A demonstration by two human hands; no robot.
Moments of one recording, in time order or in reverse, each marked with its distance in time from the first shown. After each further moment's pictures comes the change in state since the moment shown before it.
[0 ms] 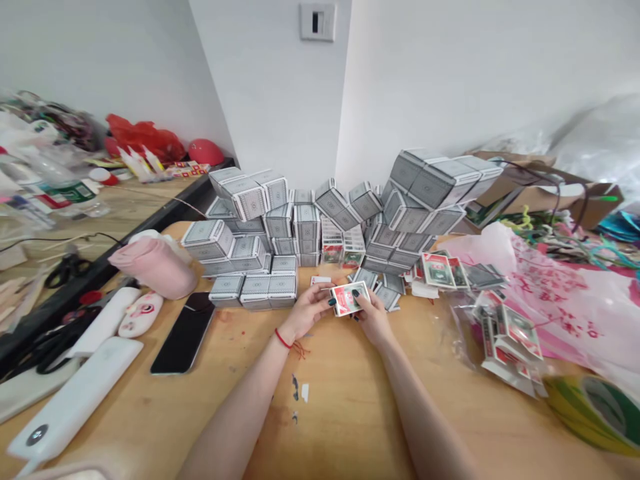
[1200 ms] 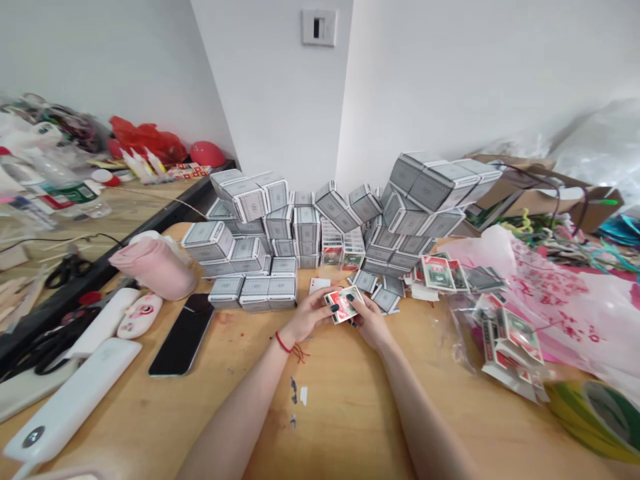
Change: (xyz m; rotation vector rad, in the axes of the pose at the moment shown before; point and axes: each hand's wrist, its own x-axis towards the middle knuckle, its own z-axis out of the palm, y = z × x) left_hand -0.006 0.001 0.003 0.156 -0.098 -0.010; right_hand -0.001 -0.002 0.003 -0.061 -0.101 0.050
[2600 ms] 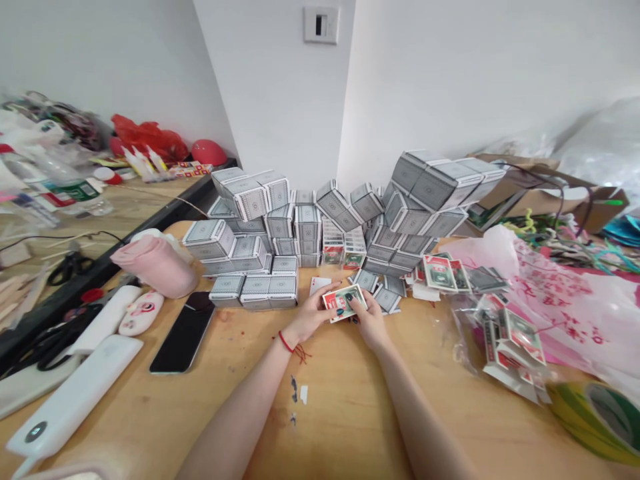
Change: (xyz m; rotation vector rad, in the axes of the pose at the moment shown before) left_hand 0.006 -0.008 0.003 0.032 0.032 0.039; right_hand 0.000 0.007 0.002 -0.136 0.072 -0.118
